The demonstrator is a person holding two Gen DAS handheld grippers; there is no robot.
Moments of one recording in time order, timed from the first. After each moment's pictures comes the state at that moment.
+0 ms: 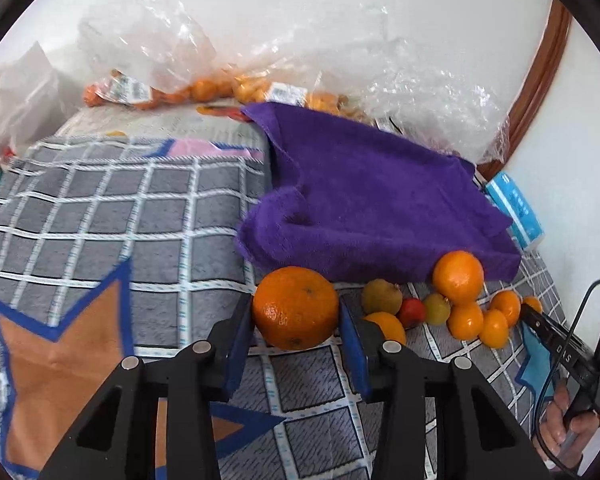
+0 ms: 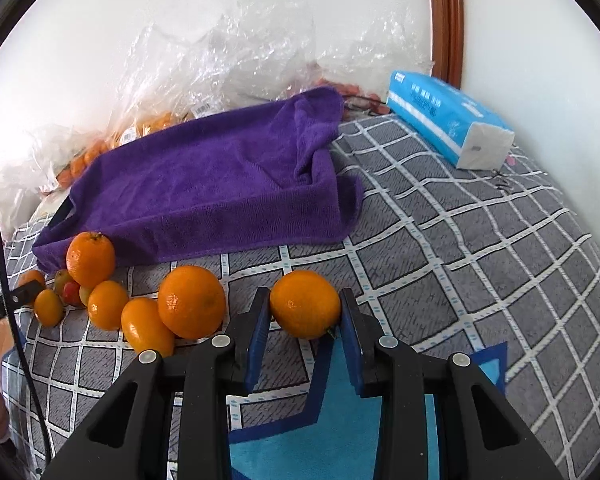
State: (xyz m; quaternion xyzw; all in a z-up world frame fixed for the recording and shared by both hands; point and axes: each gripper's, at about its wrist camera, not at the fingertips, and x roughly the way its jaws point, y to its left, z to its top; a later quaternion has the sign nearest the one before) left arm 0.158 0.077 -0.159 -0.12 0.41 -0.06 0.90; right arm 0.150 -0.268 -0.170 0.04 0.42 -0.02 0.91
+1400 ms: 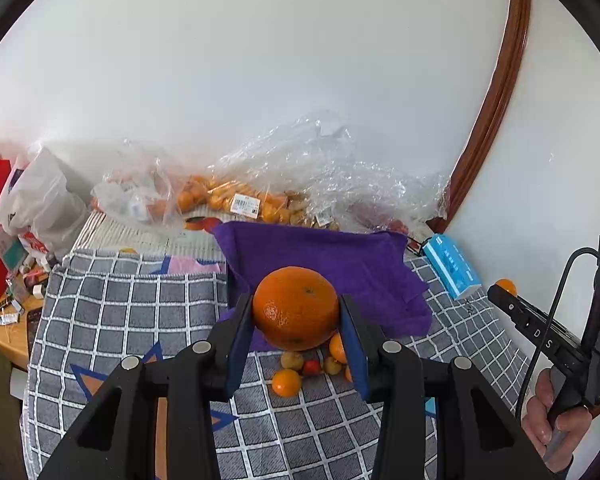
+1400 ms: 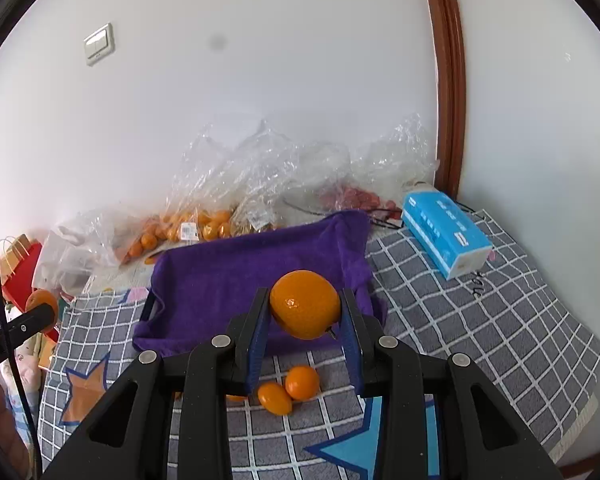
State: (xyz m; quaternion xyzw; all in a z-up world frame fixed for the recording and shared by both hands) left arm 0.119 0.061 -0.007 -0.10 0.33 -0.09 0.93; right arm 0.134 -0.228 -0.013 0.06 0.34 0.00 0.94
